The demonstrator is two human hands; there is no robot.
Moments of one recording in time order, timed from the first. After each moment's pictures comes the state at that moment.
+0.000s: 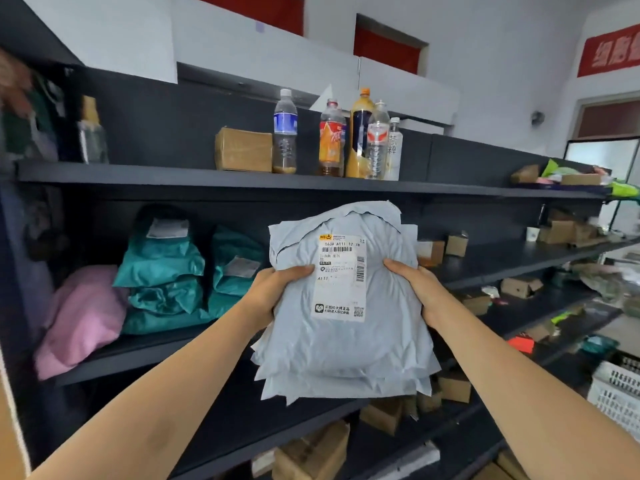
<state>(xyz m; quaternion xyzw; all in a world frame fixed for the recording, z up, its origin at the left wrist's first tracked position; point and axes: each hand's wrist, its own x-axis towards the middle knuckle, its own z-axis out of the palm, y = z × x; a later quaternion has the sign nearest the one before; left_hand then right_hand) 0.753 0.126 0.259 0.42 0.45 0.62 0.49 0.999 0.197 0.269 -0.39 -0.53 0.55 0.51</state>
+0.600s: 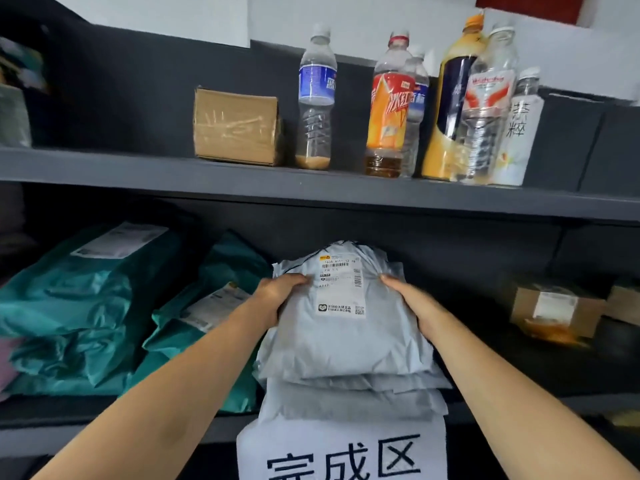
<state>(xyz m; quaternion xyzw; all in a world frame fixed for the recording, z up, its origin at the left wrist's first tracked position) 0.683 0.399 0.243 0.20 0.62 0.66 0.37 0.888 0.535 0.244 -0.40 -0.61 0.61 0.31</state>
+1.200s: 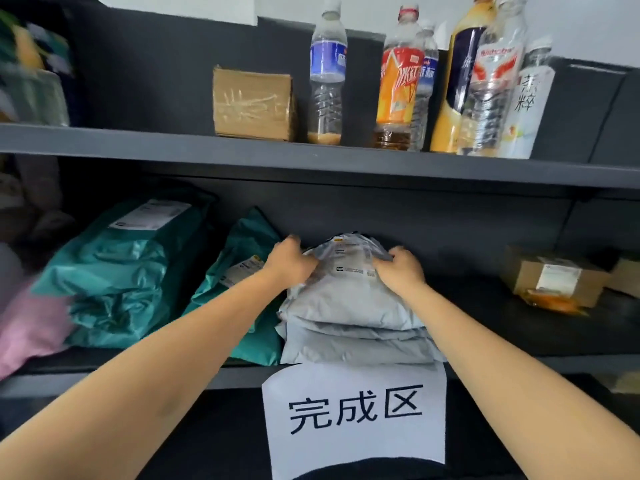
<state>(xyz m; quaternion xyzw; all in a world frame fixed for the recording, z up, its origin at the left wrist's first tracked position) 0.708 0.354 0.266 0.42 0.79 0.44 0.09 0.859 0.479 0.252 -0.50 -0.77 0.27 0.31</state>
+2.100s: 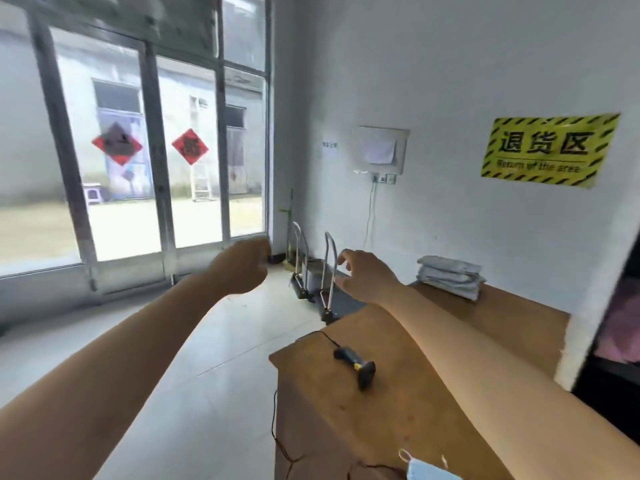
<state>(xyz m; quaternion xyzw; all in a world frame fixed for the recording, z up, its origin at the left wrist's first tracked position) 0.486 -0.579 0.258 0.11 0.96 0.19 -0.18 0.475 -0.345 0.251 0.15 -0.97 0.16 0.13</state>
